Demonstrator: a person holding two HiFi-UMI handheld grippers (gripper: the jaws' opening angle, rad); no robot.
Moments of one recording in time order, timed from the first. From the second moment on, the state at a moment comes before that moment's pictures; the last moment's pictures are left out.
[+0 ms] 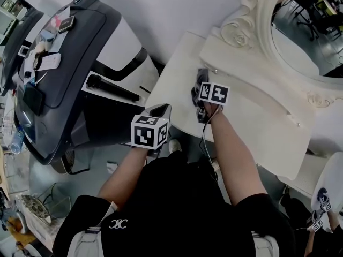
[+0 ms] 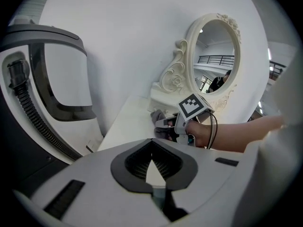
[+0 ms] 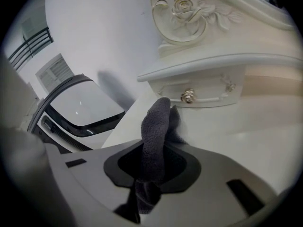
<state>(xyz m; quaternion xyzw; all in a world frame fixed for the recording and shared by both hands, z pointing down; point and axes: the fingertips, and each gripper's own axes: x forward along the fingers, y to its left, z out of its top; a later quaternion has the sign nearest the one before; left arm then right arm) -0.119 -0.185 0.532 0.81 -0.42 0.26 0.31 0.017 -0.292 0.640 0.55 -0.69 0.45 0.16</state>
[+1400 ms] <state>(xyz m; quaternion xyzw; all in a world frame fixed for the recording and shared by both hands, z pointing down) 0.096 -0.121 0.529 0.85 -0.33 0.30 0.28 0.399 -0.142 0.648 0.71 -0.53 0.45 0.07</state>
